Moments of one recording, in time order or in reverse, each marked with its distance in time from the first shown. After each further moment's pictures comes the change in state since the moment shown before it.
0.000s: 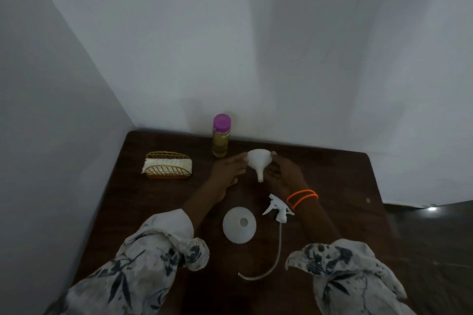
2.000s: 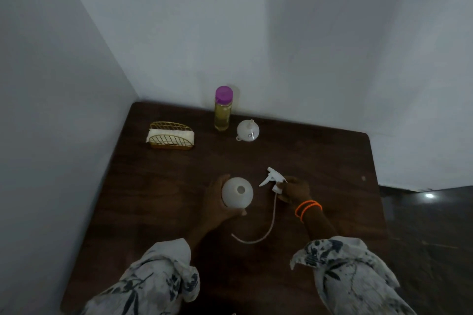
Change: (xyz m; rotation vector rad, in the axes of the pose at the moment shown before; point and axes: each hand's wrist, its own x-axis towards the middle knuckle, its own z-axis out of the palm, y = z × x) left_hand -0.079 -0.146 -0.045 0.702 0.148 0.351; right_hand -0.017 0.085 -0.079 -0.491 0.205 0.116
